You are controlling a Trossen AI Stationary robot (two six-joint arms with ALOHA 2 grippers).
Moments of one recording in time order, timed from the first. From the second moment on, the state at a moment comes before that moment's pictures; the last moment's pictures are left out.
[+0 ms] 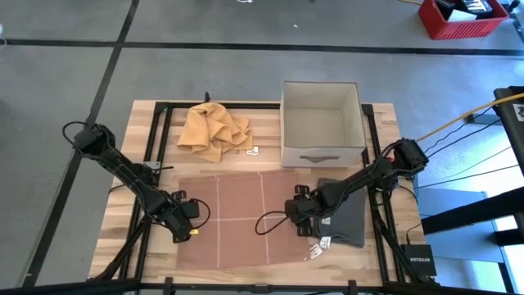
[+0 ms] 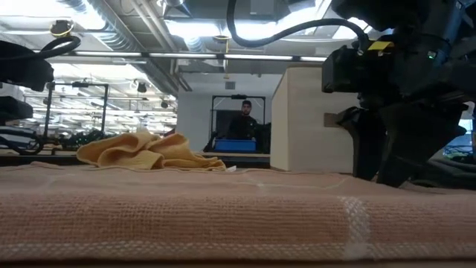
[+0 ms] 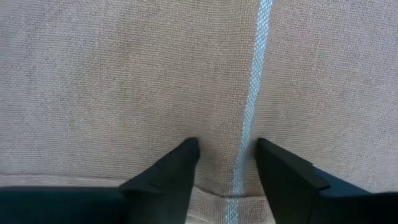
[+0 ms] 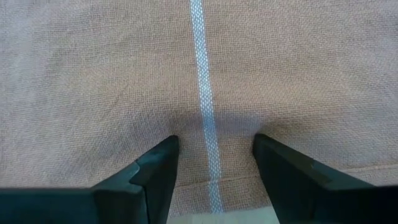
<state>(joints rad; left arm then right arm) -0.75 1.42 0.60 -0.58 -0.14 -0.96 0.39 1.76 0.91 -0.36 0.09 0.36</state>
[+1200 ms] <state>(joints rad) -0.78 1.38 0.83 -1.00 -0.33 -0.86 0.44 1.68 1.06 -0.65 0.36 0.28</state>
